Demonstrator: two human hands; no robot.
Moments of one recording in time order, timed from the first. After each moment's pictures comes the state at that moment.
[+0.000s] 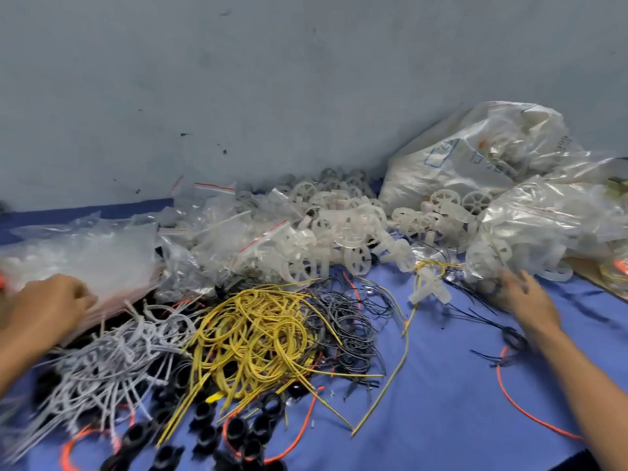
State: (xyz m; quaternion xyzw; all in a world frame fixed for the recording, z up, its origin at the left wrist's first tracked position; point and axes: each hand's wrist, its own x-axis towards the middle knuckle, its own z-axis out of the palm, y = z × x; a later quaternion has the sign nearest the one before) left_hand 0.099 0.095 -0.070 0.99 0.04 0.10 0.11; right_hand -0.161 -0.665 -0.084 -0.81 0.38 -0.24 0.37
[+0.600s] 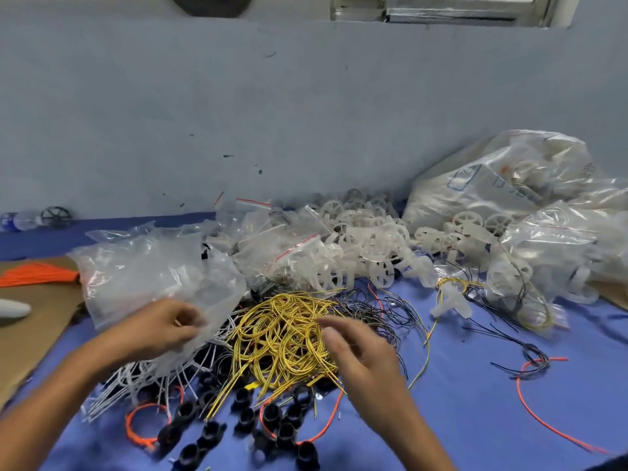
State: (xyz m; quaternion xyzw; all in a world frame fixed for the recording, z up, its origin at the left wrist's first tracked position) left_hand -0.063 -0.030 0.013 0.96 -0.14 -0.09 0.23; right_hand -0.208 -0.329 -0.020 -0.80 -0.05 -0.19 0.56
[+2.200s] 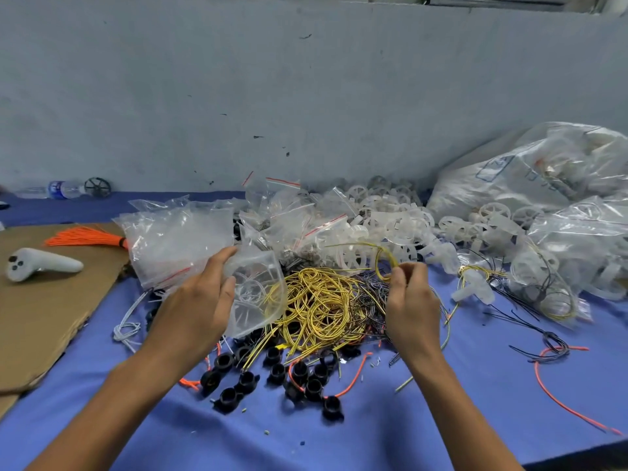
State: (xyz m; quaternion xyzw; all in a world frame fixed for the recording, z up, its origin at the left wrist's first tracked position) left_hand -0.158 -0.052 0.014 0.92 -0.17 0.22 0.27; right_hand -0.171 -0.344 -0.020 -0.83 0.11 -0.36 0.42
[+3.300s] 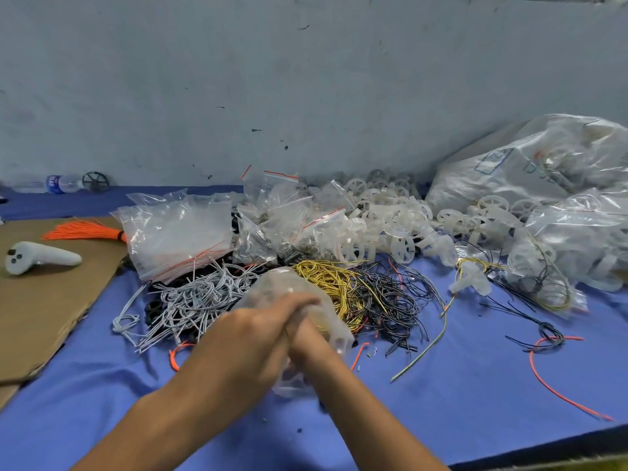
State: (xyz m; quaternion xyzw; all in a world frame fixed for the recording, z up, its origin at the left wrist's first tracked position) left_hand -0.233 -0.103 0.037 0.87 -0.35 0.23 0.26; right_hand -0.197 -0.202 -0.006 -1.00 0.02 0.09 0.02
